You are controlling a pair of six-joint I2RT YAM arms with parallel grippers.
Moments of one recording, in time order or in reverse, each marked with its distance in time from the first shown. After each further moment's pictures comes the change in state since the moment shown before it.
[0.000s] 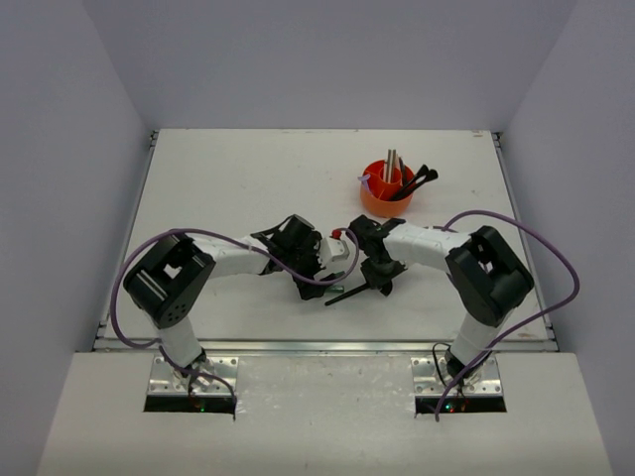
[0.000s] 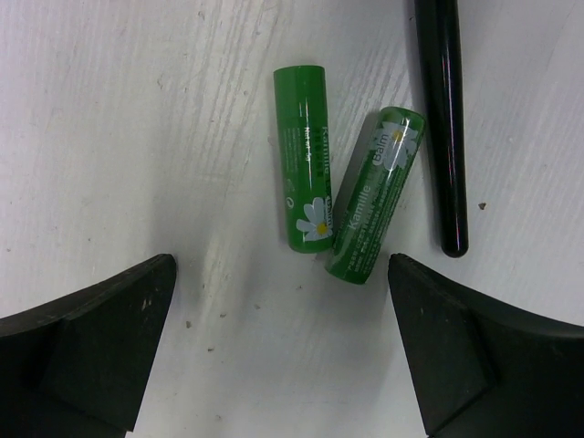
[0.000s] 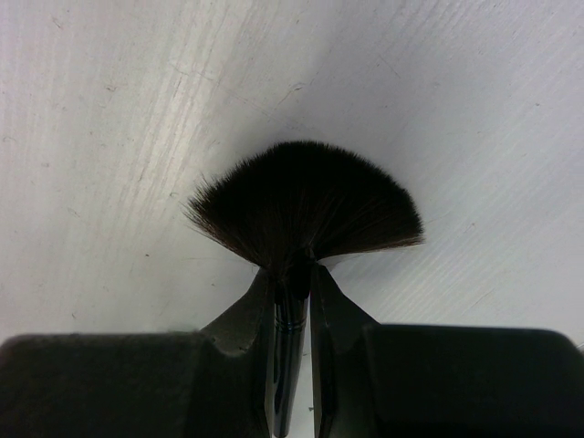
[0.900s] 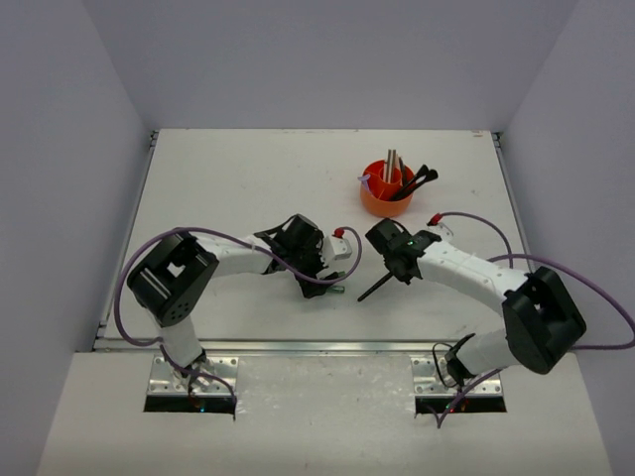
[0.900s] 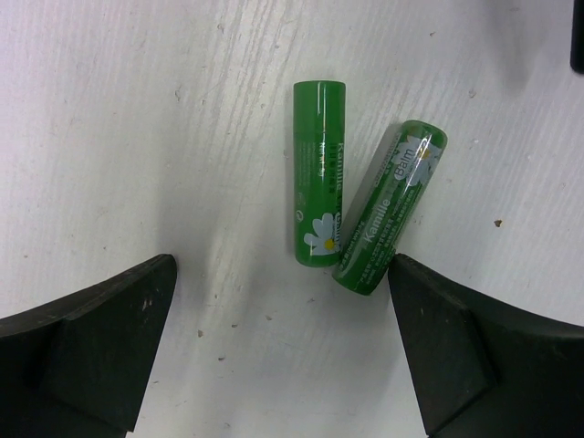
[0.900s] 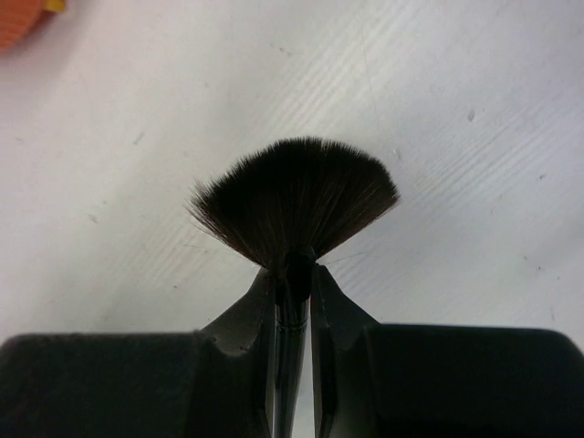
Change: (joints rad) left arm -0.016 0.022 0.024 0.008 -0.043 -0.013; right arm -0.001 -0.321 -0.156 0.045 0.323 -0.235
